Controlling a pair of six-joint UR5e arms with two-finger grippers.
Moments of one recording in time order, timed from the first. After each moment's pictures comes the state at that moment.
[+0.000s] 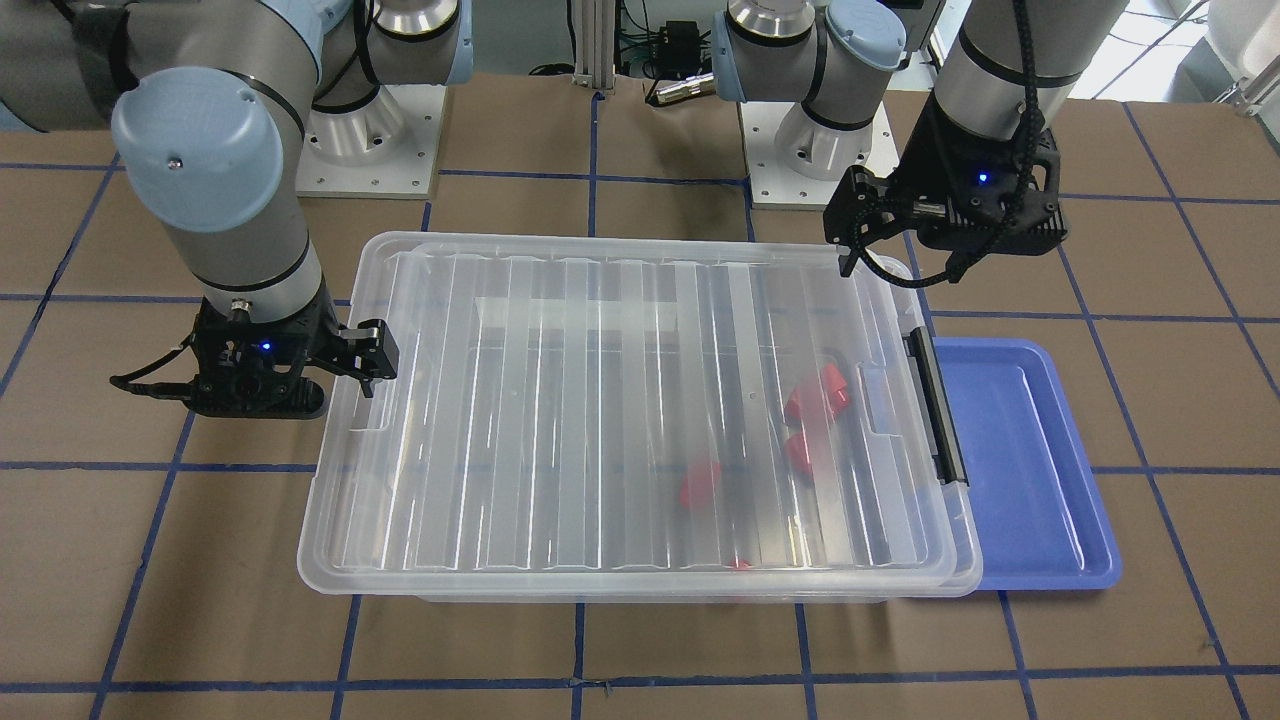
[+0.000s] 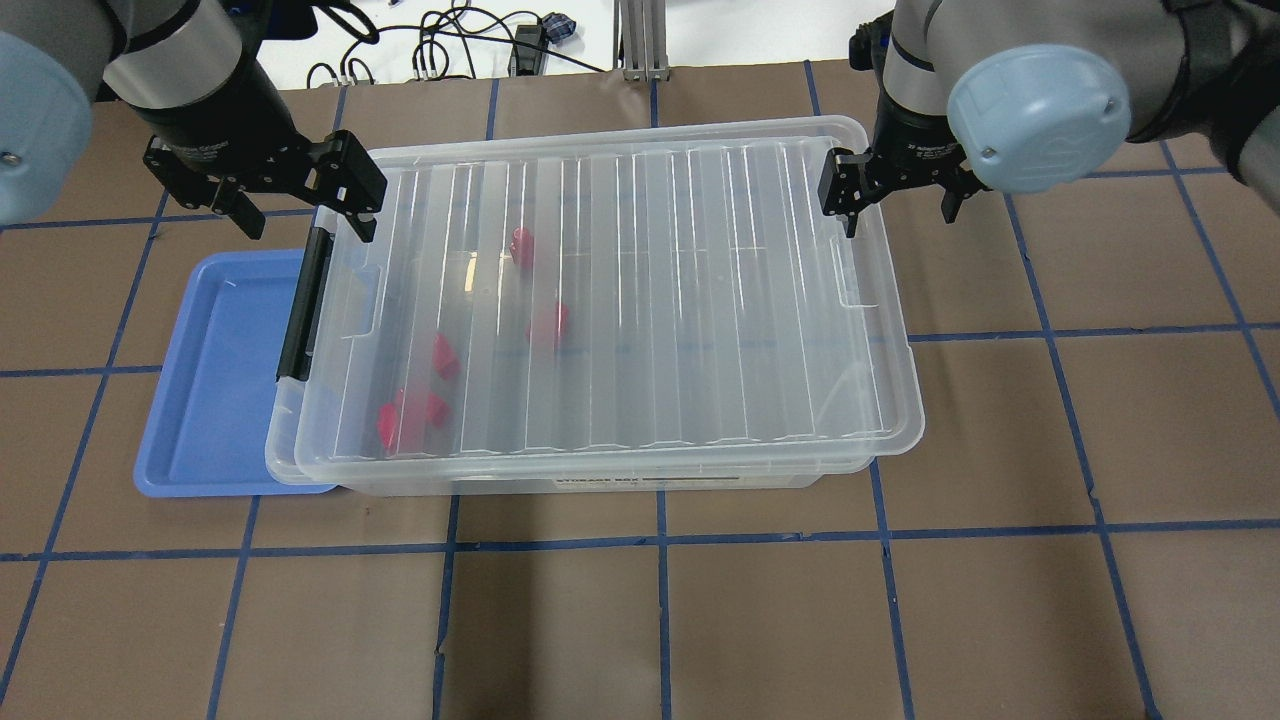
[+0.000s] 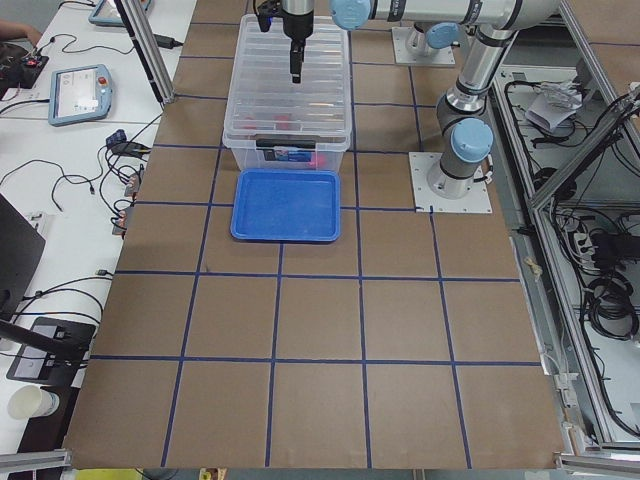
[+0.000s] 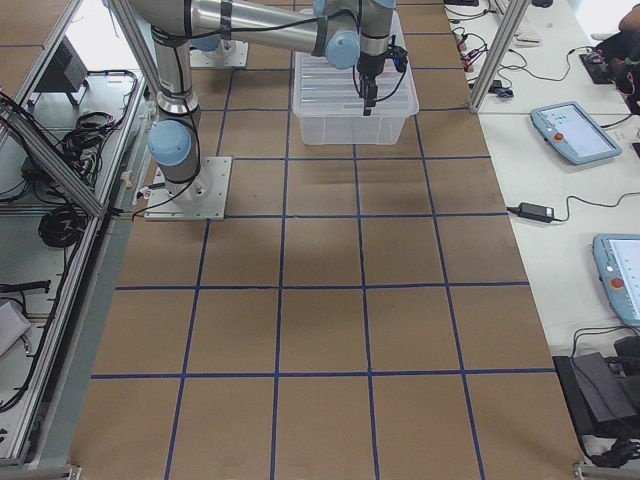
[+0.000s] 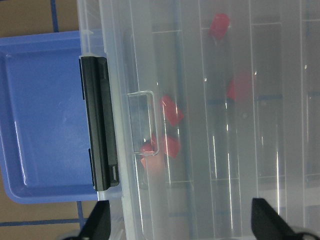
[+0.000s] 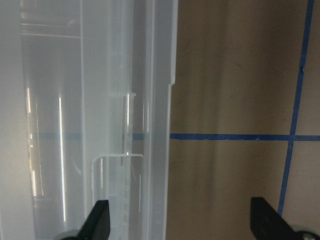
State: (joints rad) left arm -1.54 -1.59 -1.54 -1.57 1.60 0.10; right arm 1.63 -1.34 1.58 -1.78 -1.71 0.01
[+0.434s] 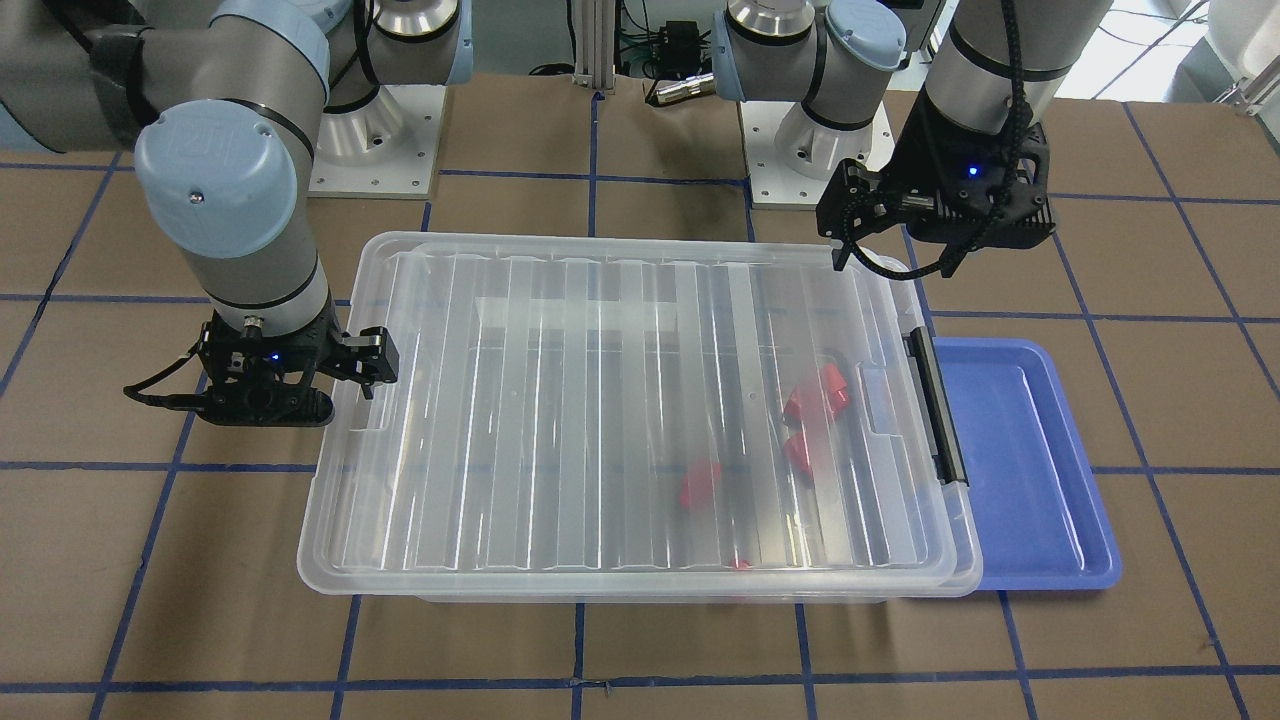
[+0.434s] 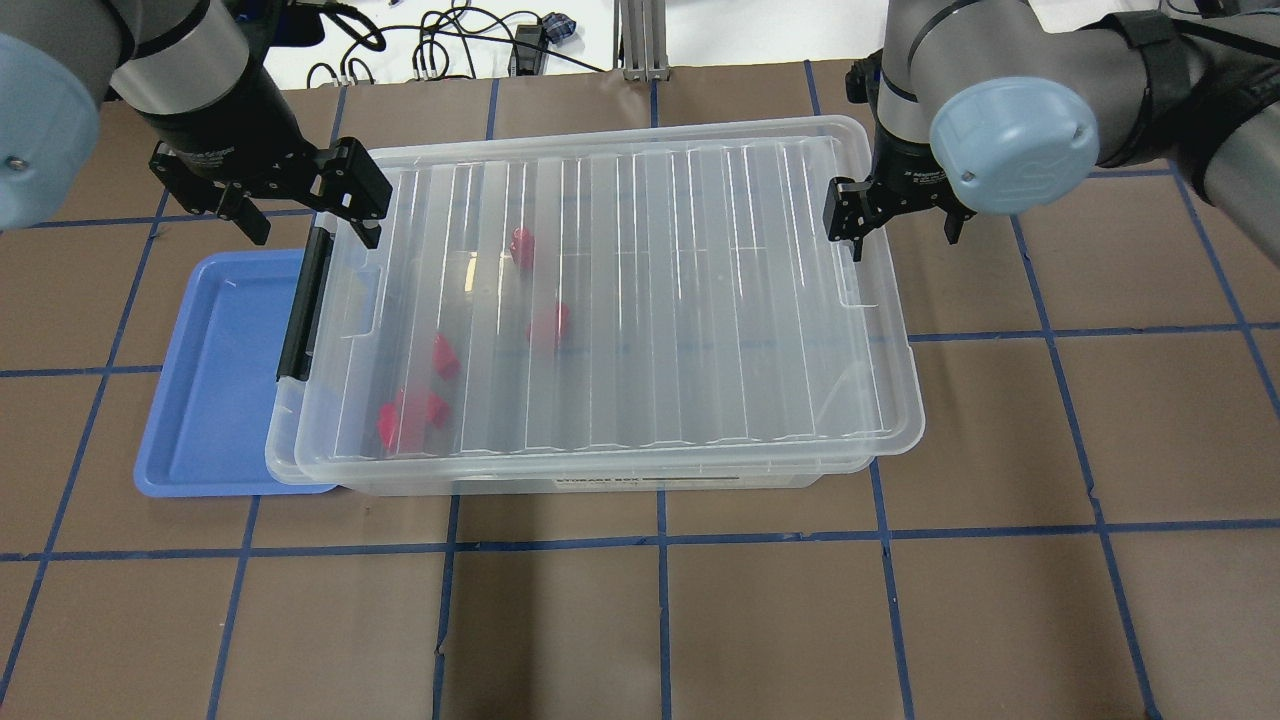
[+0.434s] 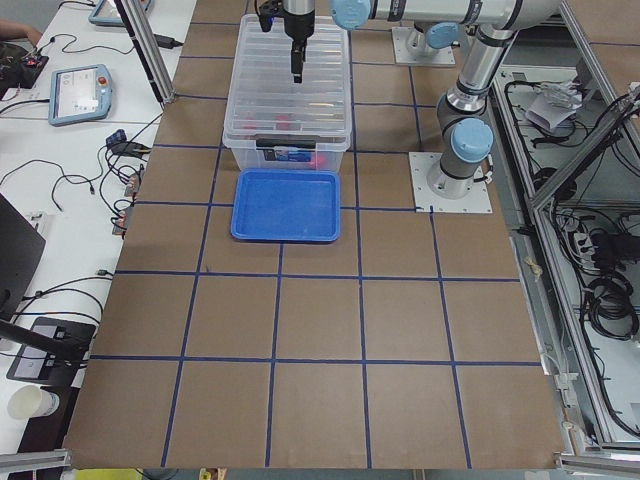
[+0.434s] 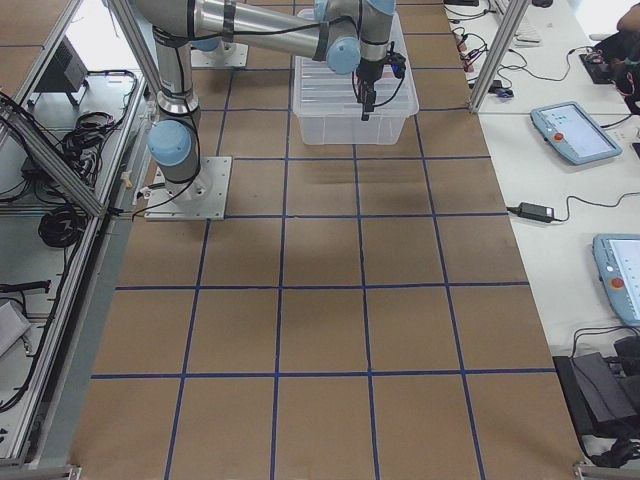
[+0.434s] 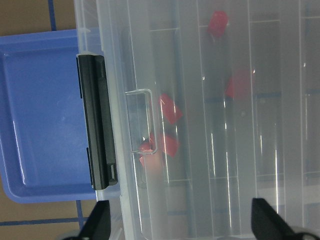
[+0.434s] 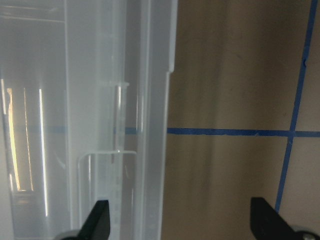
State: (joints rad) left arm -1.55 -1.57 -1.55 -1.58 1.60 0.10; right arm 1.63 -1.33 1.61 -1.78 -1.73 -0.01
